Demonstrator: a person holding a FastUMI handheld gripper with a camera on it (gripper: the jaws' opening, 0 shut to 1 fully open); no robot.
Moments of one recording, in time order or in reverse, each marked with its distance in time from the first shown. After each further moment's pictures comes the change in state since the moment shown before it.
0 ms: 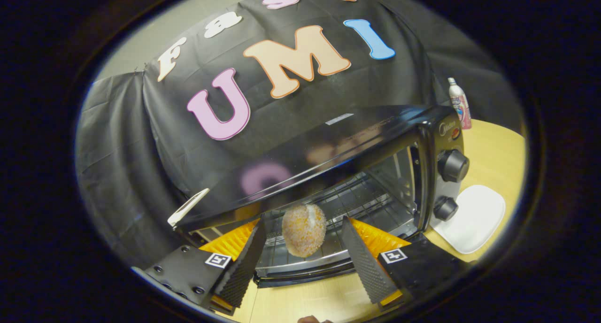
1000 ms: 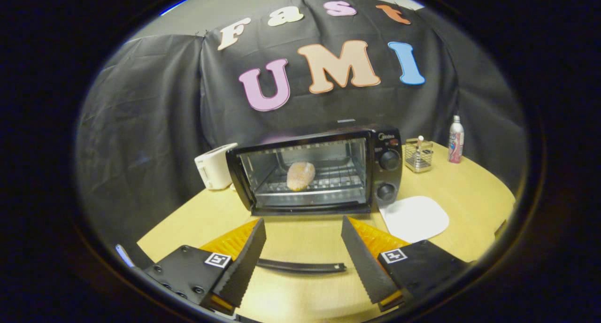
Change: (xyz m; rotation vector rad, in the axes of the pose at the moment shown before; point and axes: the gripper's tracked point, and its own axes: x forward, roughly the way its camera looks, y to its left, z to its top) arm -0.161 -0.053 -0.046 -0.340 0.066 0.071
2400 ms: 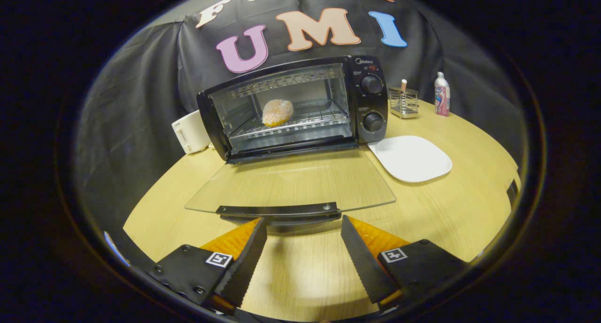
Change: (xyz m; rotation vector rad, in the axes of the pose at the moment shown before) arm 0.010 -0.014 -0.095 0.059 0.195 -0.079
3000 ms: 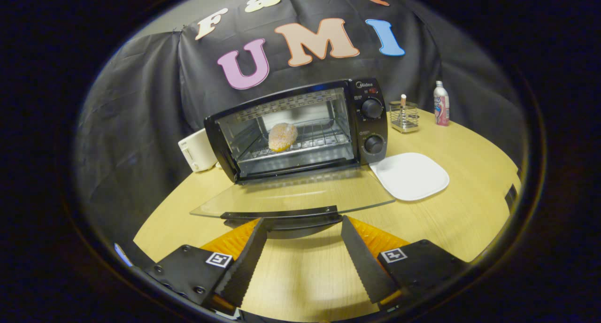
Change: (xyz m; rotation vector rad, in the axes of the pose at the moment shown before) arm -0.013 0.009 0.045 0.046 -0.097 0.035
